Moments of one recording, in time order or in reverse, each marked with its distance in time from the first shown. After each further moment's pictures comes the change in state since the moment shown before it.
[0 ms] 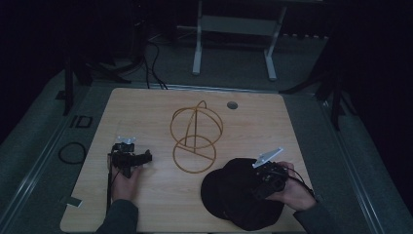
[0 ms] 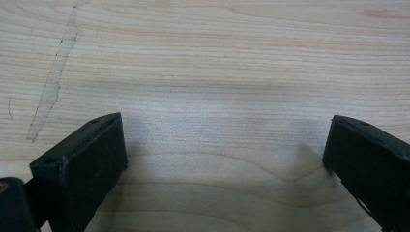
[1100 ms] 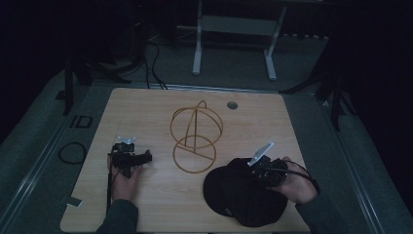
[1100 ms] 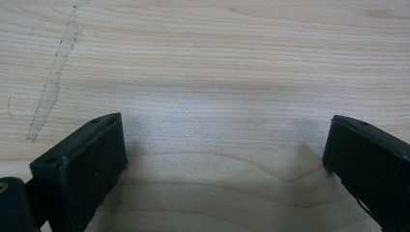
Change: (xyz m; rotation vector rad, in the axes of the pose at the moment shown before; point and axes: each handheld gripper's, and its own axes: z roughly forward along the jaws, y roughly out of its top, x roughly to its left) left arm 0.000 0.000 0.000 -0.001 0.000 0.000; right arm 0.012 0.028 -0.024 0.177 -0.144 -0.134
